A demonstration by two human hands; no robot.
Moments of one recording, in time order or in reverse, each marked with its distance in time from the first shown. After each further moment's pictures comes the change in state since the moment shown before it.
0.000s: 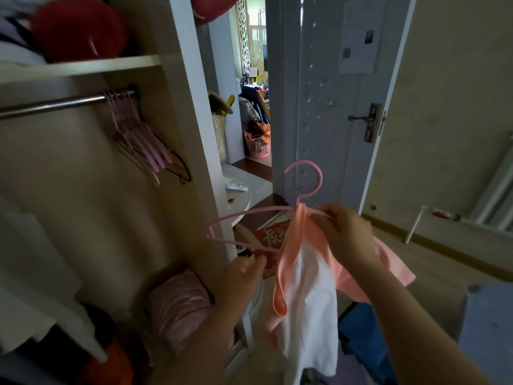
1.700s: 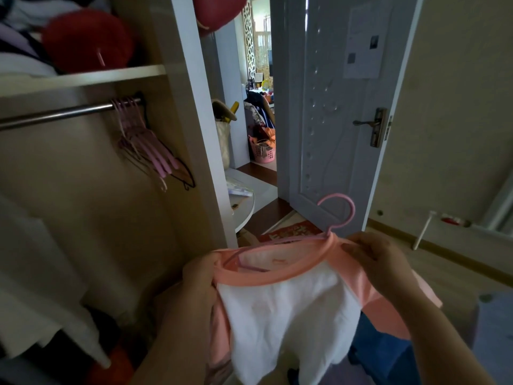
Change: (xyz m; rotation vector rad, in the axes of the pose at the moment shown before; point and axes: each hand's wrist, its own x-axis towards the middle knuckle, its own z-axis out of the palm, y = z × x) left_hand 0.045 -0.016 -0.049 -0.787 0.308 -0.610; right_hand -0.019 0.050 -0.018 0.050 -0.094 0.017
